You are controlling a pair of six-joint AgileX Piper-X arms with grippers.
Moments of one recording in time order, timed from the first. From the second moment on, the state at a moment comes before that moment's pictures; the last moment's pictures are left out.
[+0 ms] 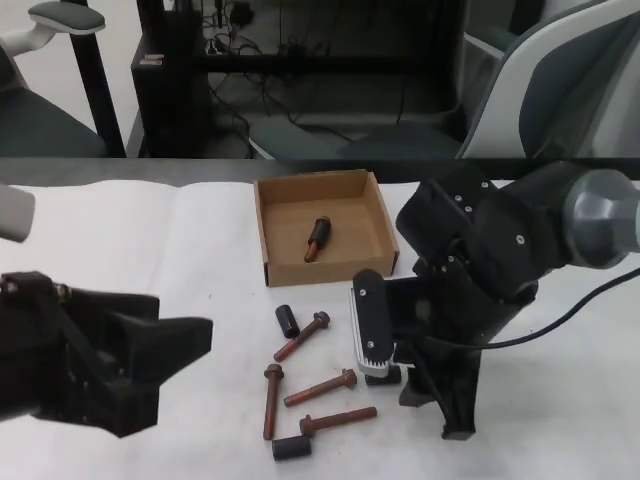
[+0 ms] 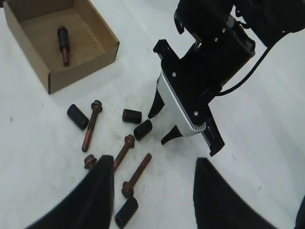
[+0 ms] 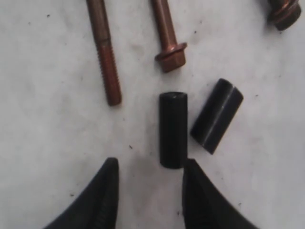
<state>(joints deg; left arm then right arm) -24.6 37.8 -28.9 23.2 22.3 -8.6 32.6 102.6 -63.7 40.7 -5.9 -59.3</state>
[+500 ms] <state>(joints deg) -24.6 37.8 -28.9 22.3 22.3 -8.6 35.2 103.0 -63.7 38.6 -5.9 -62.9</state>
